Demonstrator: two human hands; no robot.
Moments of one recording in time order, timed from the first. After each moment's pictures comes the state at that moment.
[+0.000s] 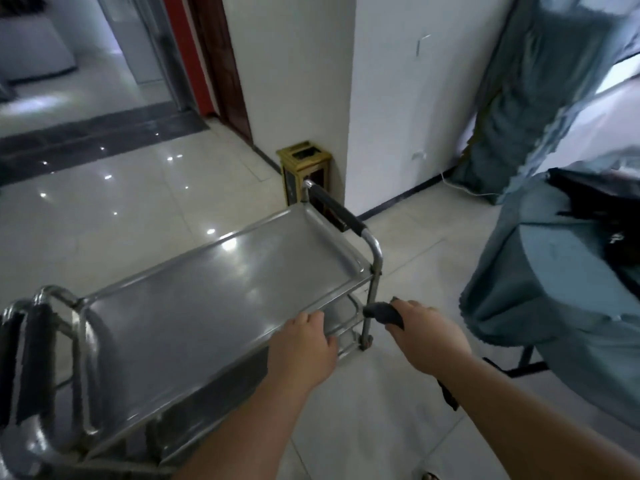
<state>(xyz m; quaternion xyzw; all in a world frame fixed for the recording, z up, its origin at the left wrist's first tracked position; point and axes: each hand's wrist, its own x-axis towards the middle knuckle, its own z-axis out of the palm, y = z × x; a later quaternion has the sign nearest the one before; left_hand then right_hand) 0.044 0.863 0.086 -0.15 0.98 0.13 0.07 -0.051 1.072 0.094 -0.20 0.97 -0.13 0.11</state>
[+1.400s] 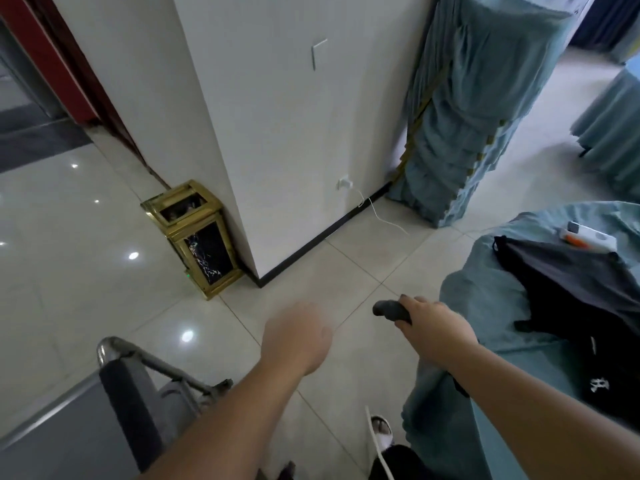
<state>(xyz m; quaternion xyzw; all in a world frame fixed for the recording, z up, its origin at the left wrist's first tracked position) -0.670 0.987 0.054 -0.05 0.99 0.09 0.14 -0.728 1.242 0.071 -0.11 0.98 -0.06 0.12</state>
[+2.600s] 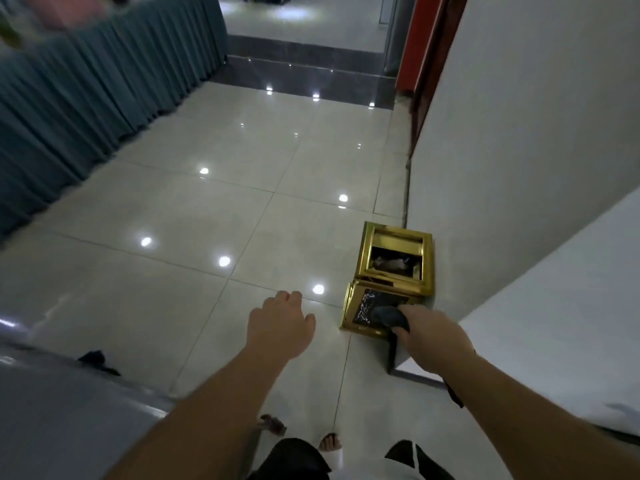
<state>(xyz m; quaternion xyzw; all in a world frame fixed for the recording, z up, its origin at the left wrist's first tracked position) -0.863 0.527 0.040 -0.56 0.81 0.14 0.08 -1.117 0.640 0.056 -0.57 0.80 0.01 0.21</state>
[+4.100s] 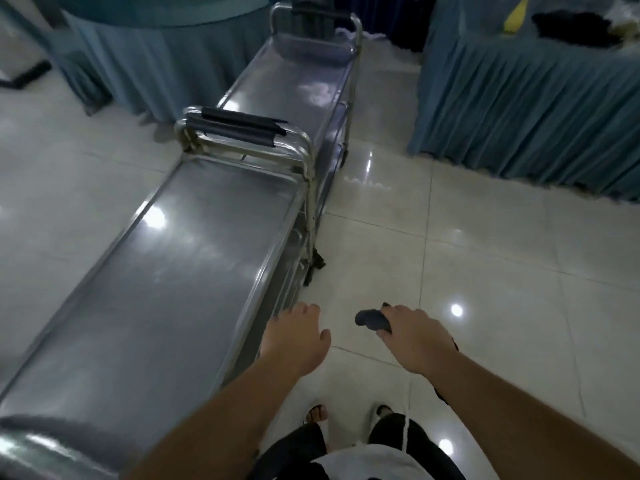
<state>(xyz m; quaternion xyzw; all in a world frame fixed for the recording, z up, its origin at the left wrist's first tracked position) -0.542 0.266 0.003 -0.95 0.21 0.25 -0.04 -0.617 0.036 0.005 -0.96 0.09 0.23 0.11</state>
